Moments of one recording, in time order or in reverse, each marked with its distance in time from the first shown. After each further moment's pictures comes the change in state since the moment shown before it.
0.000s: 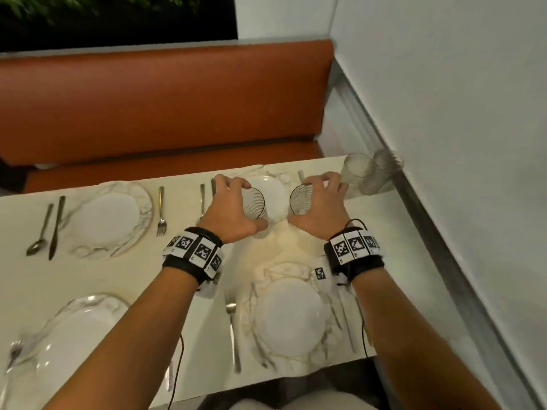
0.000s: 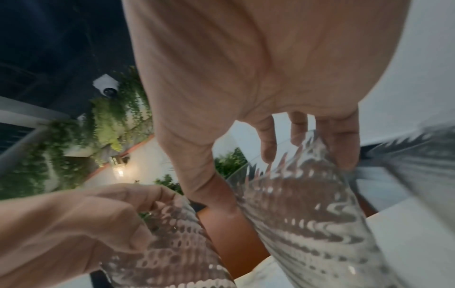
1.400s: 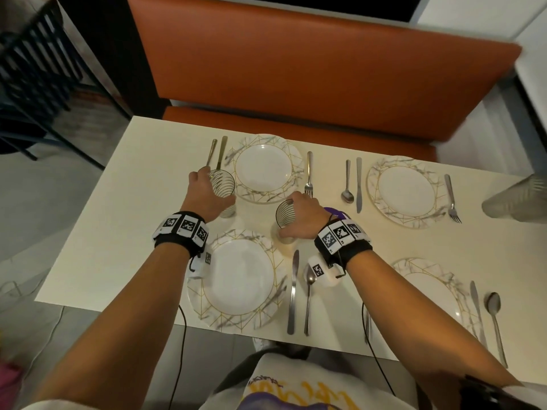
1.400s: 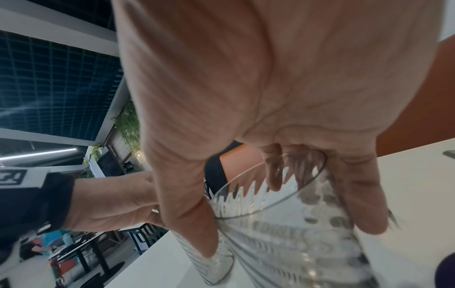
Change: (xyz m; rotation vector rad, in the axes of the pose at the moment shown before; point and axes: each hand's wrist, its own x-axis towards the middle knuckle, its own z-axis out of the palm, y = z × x) left_hand -0.167 -0.368 -0.188 -0.152 0.332 -0.494; right_hand -0.085 -0.329 0.223 -0.150 -0.683 -0.255
